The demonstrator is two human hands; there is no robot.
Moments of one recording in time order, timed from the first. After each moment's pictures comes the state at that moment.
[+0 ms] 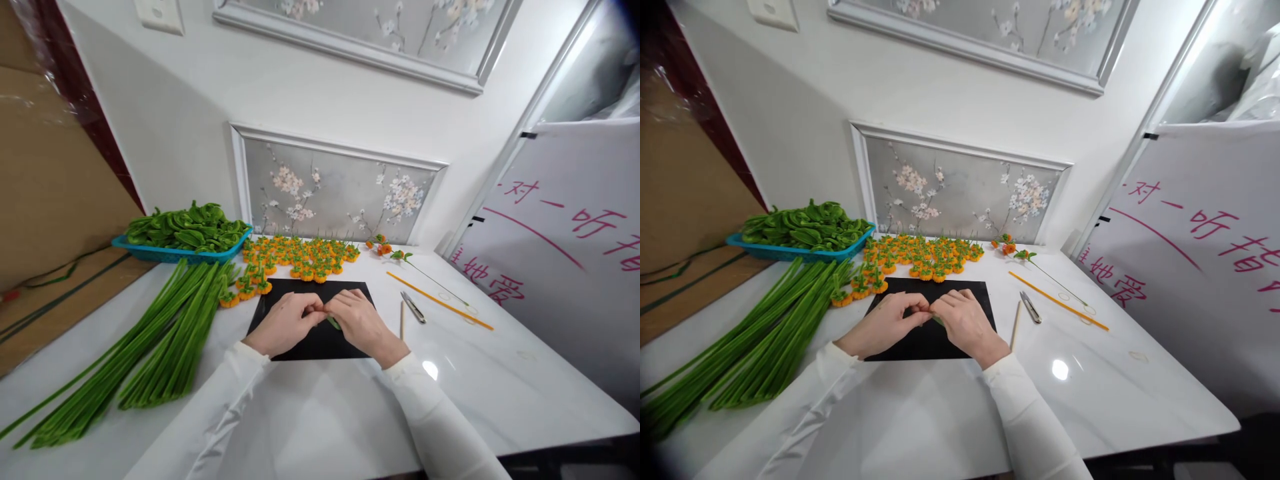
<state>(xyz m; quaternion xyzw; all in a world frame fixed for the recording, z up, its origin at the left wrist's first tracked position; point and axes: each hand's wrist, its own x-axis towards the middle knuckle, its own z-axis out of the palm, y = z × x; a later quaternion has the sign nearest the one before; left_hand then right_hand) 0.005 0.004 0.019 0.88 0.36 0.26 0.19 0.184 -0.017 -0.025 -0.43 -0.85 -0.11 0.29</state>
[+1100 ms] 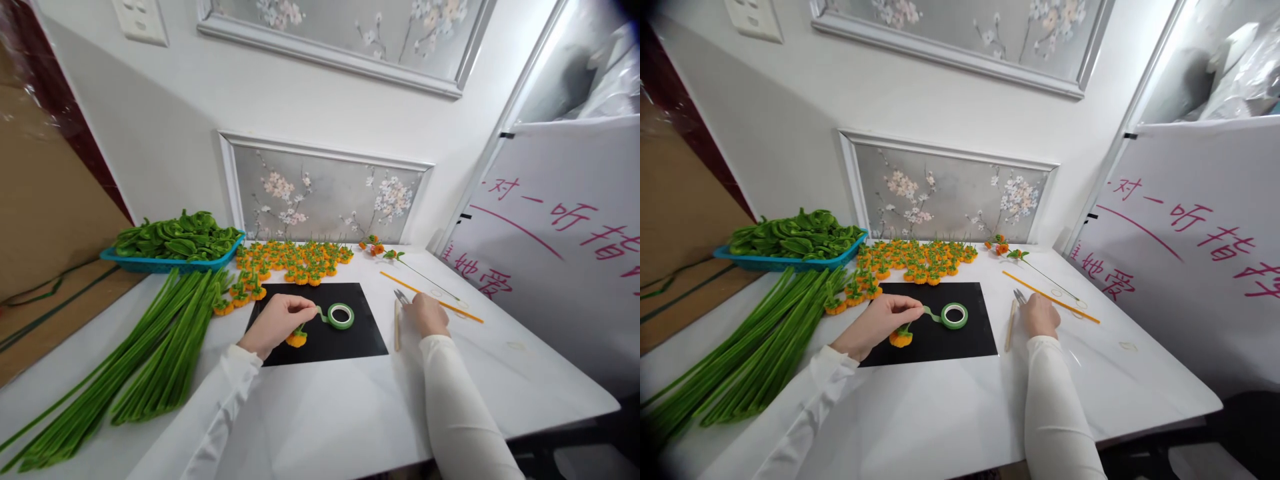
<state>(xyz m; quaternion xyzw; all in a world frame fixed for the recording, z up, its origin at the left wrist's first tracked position) 0.005 0.011 0.015 0.72 0.44 0.31 0.44 0.320 -0.020 -0.050 -0.91 -0.36 0.07 0.21</state>
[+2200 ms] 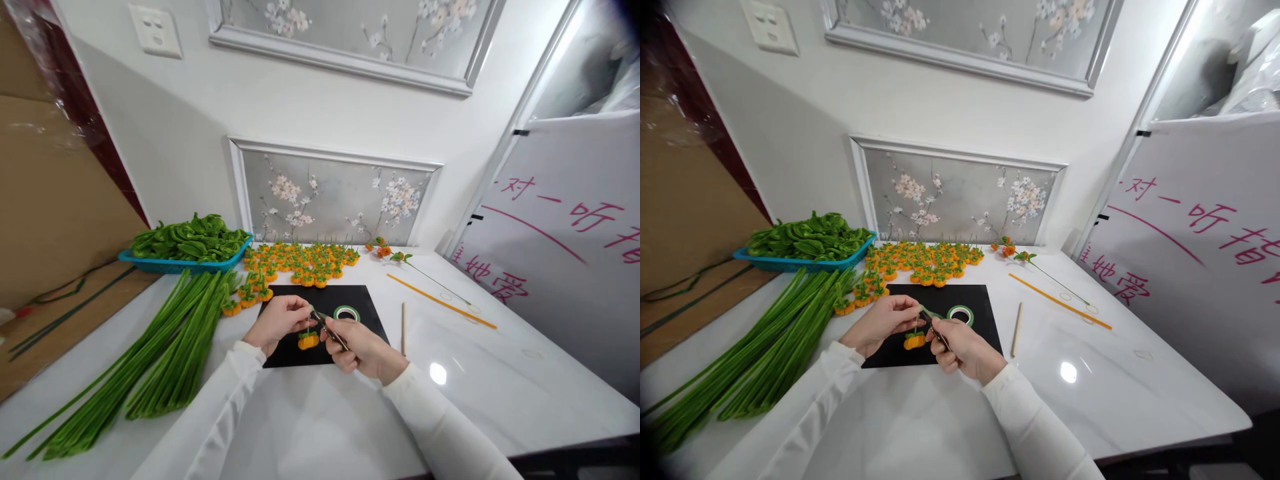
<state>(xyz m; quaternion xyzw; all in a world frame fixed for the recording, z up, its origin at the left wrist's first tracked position) 0.002 0.022 0.005 0.54 0.46 0.36 0.60 0.160 -0.036 -0.019 -0.44 -0.35 0.75 0.36</state>
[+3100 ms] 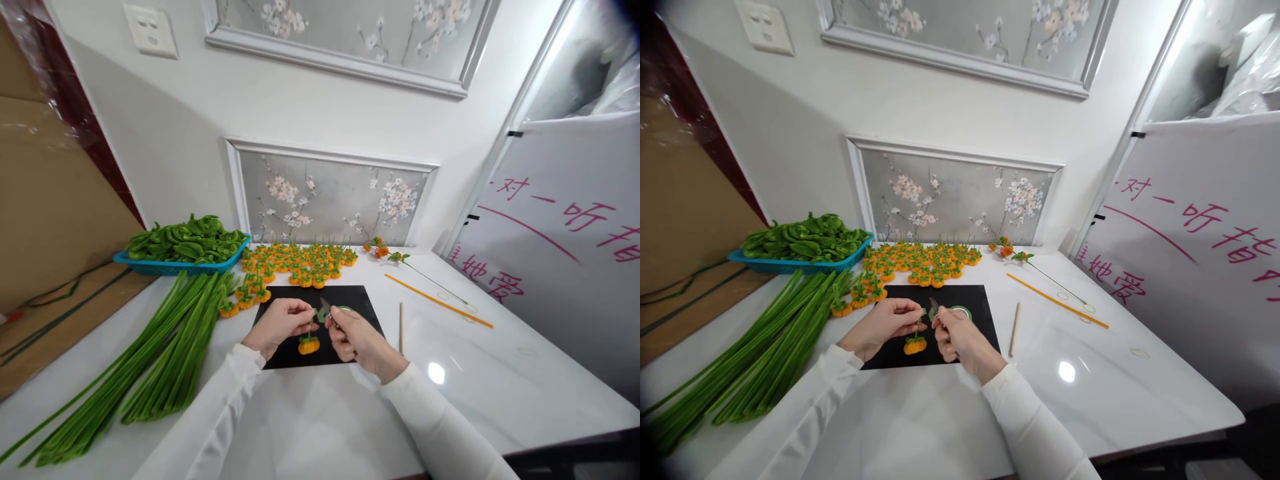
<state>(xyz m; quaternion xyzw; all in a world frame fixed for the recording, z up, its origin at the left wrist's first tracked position) 0.003 0.020 0.004 0.57 0.45 0.34 0.60 0.163 -0.029 -0.027 -0.45 -0.42 0.63 0.47</state>
